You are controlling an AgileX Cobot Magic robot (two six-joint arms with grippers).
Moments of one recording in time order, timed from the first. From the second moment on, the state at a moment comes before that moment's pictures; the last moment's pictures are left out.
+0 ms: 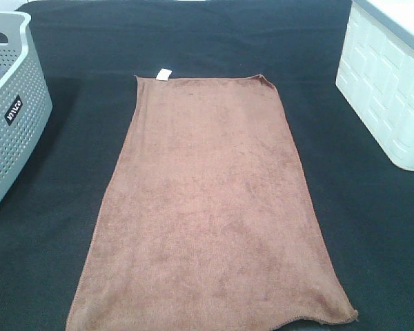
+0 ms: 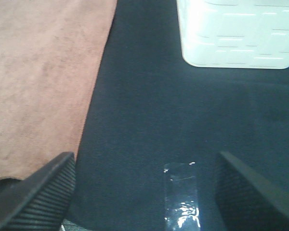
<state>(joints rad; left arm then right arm) 0.08 -0.01 -0.50 -0.02 1.05 0.03 0.12 0.09 -0.50 -0.05 1.06 -0.01</state>
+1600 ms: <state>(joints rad) 0.03 -0.01 -0.50 -0.06 1.05 0.01 0.12 0.00 -0.50 -0.06 1.05 -0.01</state>
